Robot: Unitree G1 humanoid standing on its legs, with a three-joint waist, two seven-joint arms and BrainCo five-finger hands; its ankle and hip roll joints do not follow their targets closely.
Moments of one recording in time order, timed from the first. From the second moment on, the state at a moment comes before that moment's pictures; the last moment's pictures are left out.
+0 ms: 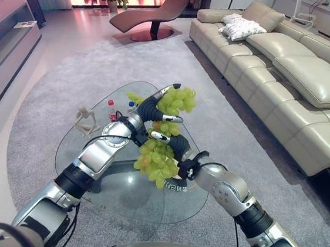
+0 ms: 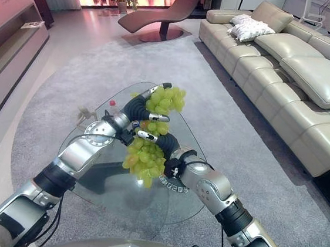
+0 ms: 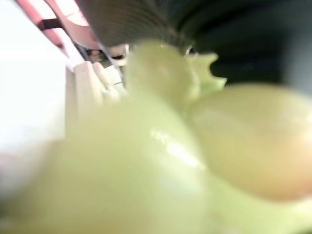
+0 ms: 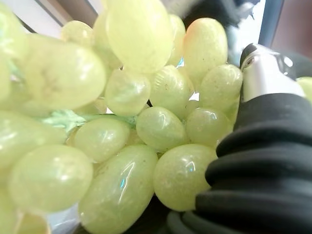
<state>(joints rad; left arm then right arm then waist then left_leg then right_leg) -0.38 0.48 -0.44 0.02 -0.14 0.03 -0.13 -0.26 -0.35 0.57 -0.06 0.86 0.35 0.00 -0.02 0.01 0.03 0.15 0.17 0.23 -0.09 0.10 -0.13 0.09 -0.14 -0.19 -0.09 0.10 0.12</state>
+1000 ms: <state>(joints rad) -0.11 0.40 -0.22 0.98 0.00 -0.08 0.18 -0.44 -0.54 0.29 0.60 0.40 0.22 -0.02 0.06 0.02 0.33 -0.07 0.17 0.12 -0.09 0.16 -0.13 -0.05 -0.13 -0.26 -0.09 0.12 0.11</state>
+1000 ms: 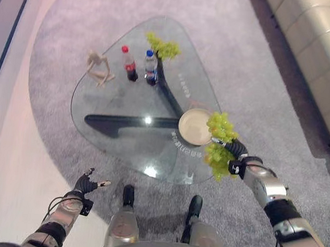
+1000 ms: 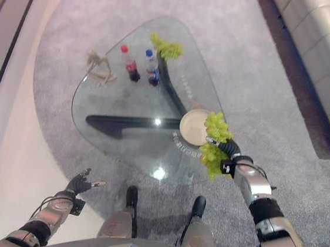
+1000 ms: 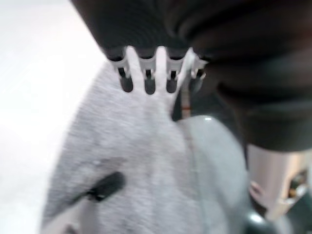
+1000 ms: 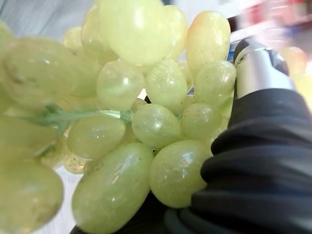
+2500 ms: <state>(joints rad) -0.19 0.41 -0.38 0.96 -0.04 -0.09 0.25 -1.05 -0.71 0.41 1.14 -0.12 0.27 -0.52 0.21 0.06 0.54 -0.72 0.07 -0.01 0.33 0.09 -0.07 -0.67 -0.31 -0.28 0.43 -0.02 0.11</state>
